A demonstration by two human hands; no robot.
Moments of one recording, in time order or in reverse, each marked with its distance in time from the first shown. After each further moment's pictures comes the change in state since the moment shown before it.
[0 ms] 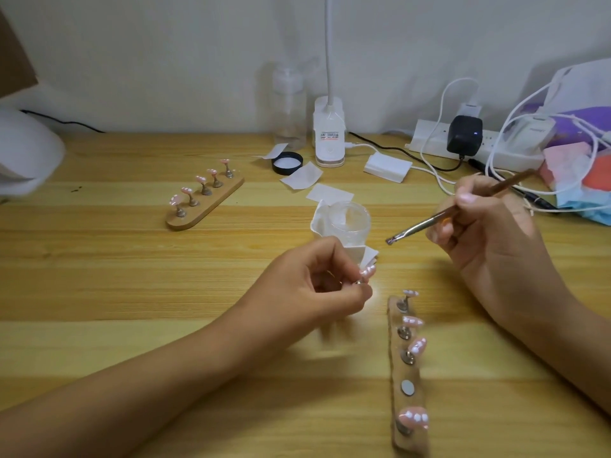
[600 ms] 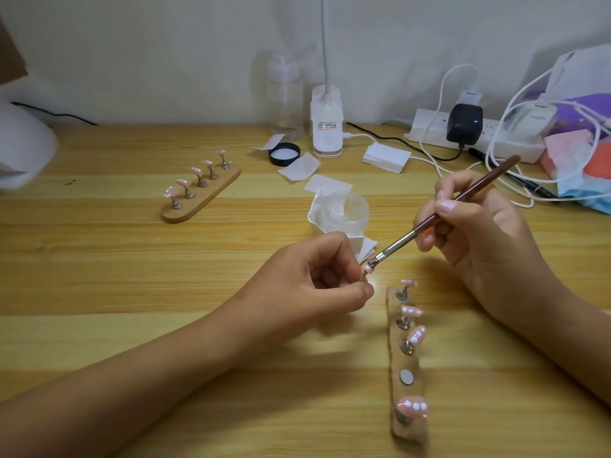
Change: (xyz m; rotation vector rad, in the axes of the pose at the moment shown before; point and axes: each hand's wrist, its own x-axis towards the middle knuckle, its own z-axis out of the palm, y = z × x) left_hand -0.001 0.001 0.000 0.082 -0.076 0.022; right_hand -0.009 0.000 0.005 -0.135 -0.164 -0.002
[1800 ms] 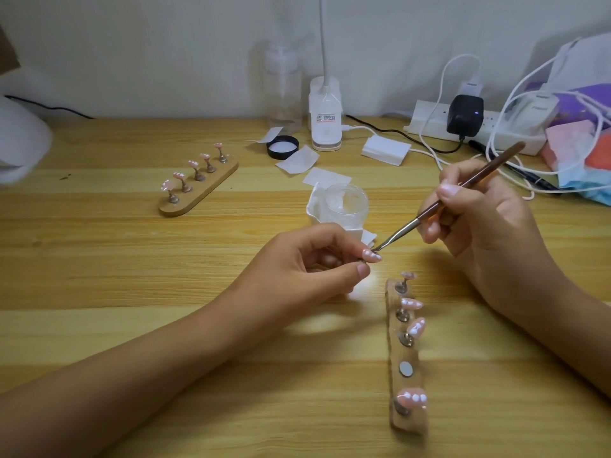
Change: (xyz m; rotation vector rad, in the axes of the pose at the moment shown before) left_hand 0.001 -0.001 -0.001 -0.143 0.017 0.028; right_hand 0.000 0.000 0.001 -0.012 0.050 -0.017
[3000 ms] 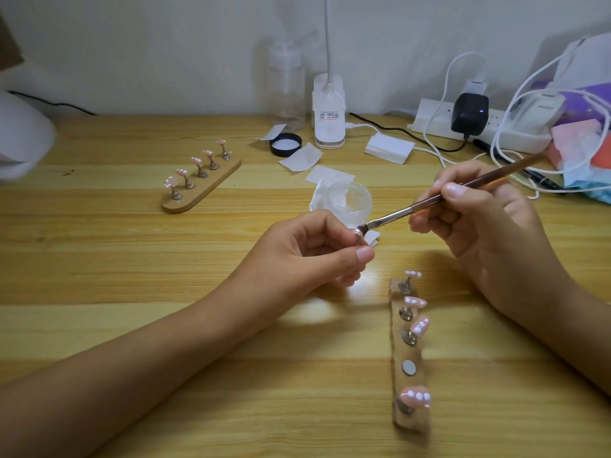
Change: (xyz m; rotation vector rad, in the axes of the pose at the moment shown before) left_hand 0.002 0.000 -0.004 -0.239 0.021 0.028; right_hand -0.001 -0.003 0.004 0.001 -0.040 -0.013
